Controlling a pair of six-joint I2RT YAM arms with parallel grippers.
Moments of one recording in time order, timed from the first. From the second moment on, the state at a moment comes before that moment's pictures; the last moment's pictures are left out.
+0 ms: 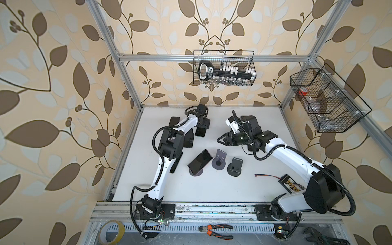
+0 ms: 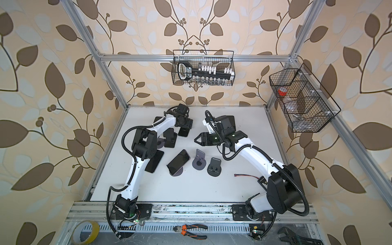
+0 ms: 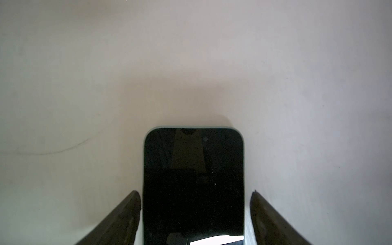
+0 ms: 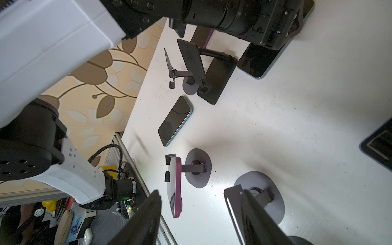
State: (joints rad) left arm -0.39 2.46 2.11 -0.66 -0.01 -0.21; right arm 0.46 1.45 1.12 -0.42 -0.52 0.43
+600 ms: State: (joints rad) left arm -0.39 2.27 2.07 -0.64 0.03 -0.21; right arm 0.50 1.39 1.13 -0.47 -0.46 0.43
